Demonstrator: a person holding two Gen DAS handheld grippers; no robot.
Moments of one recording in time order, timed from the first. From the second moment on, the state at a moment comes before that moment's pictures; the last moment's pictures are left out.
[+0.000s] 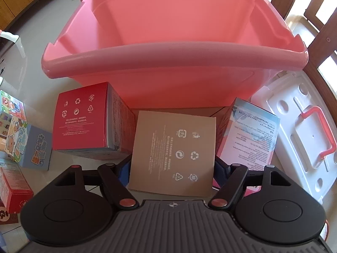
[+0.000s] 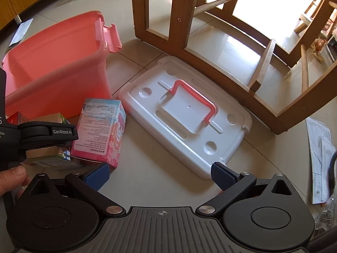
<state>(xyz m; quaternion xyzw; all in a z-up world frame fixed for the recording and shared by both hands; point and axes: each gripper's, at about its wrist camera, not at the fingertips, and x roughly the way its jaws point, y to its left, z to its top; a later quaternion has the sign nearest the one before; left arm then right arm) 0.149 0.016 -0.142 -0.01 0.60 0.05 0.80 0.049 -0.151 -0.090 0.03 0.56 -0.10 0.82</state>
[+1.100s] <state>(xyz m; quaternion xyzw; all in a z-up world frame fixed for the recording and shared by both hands) 0.119 0.036 0.031 -0.01 0.55 0.03 0.84 0.021 -0.153 -0.070 0.01 0.56 -0.09 0.82</state>
